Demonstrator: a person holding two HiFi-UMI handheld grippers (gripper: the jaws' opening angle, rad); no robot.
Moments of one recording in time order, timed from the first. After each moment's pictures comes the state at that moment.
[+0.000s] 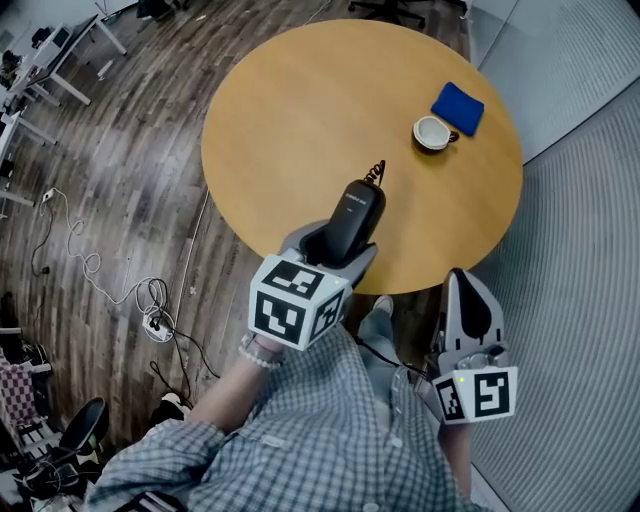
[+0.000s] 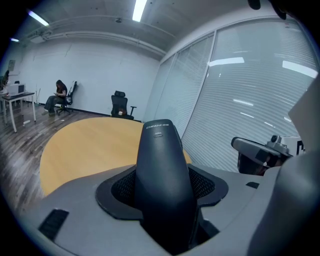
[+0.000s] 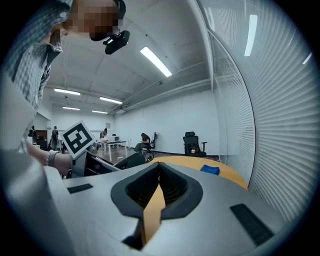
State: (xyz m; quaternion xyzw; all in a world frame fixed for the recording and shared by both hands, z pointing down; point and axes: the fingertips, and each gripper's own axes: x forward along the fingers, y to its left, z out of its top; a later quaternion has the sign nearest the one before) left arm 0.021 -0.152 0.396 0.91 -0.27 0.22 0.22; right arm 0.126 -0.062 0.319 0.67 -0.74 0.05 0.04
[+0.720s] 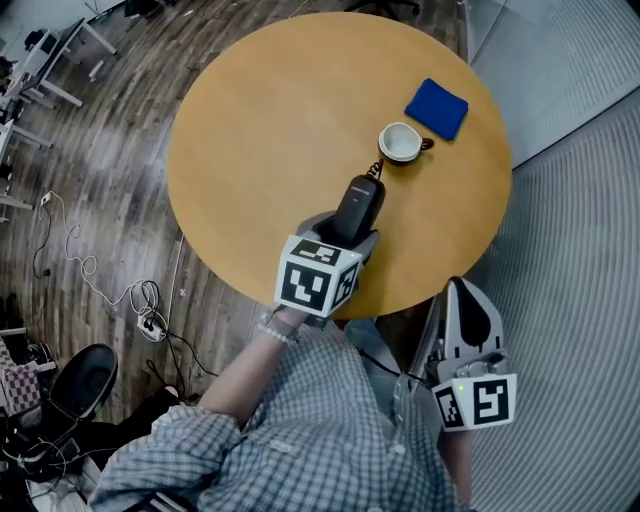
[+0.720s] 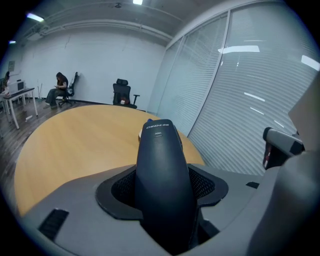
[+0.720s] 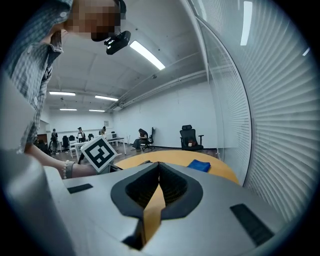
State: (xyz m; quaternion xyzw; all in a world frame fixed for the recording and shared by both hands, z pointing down) left arm 0.157 -0.225 0.455 0.88 -0.29 0.27 0.25; right arm 0.249 -0.105 0.330 0.66 -0.74 0.10 0.06
